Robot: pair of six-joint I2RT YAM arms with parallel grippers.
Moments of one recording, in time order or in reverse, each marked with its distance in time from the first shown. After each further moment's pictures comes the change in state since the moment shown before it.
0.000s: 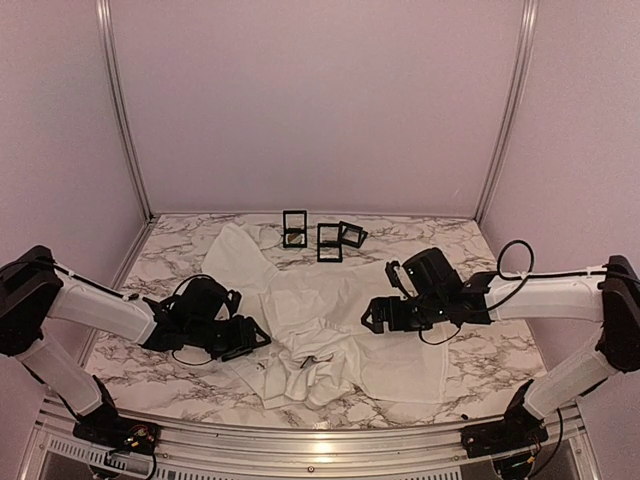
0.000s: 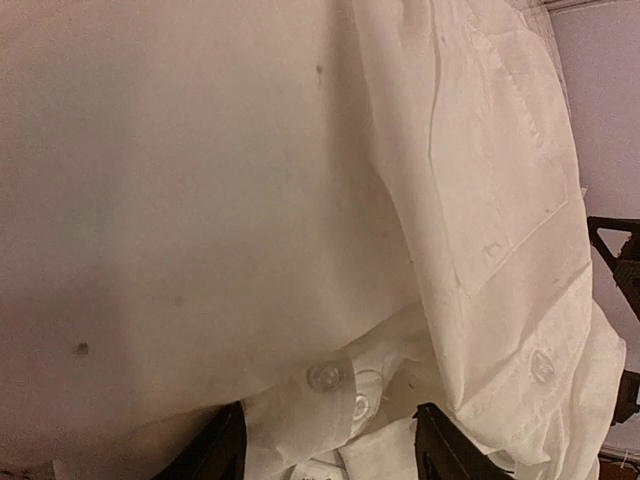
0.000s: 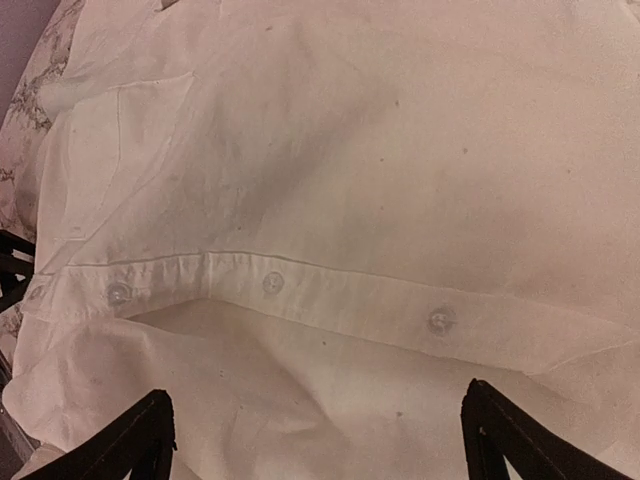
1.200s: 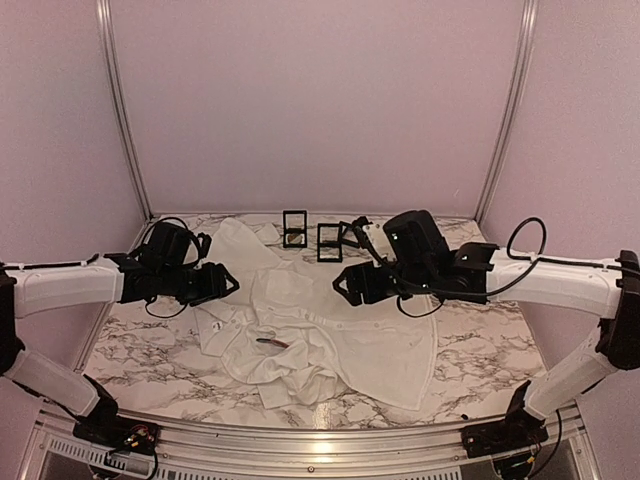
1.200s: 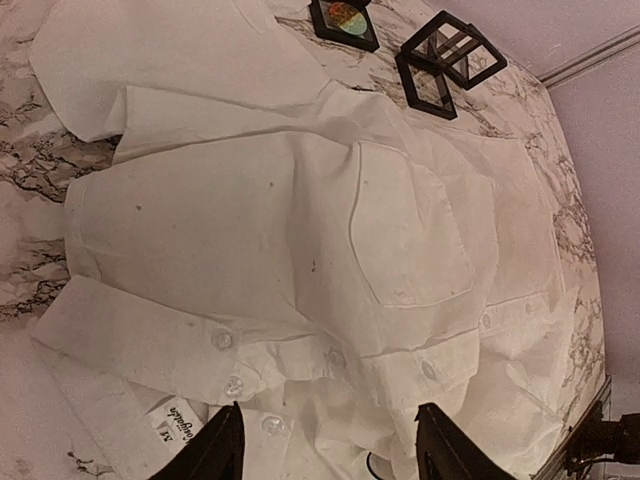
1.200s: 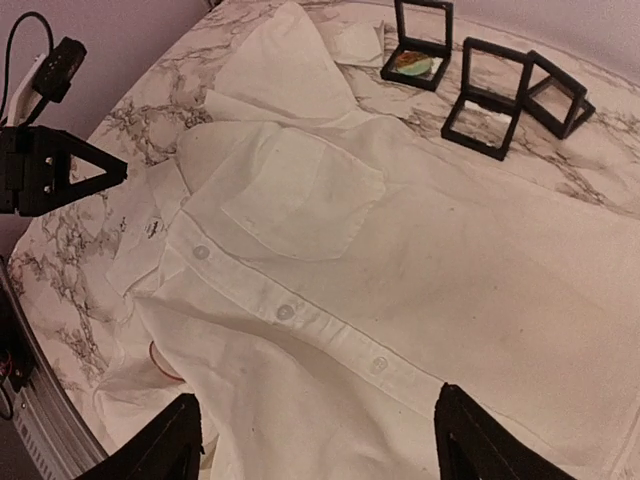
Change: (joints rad) left arm 0.286 -0.154 0.238 -0.352 -0.047 0.359; right arm 0.130 -0.005 0.240 -0.043 0.106 -0.142
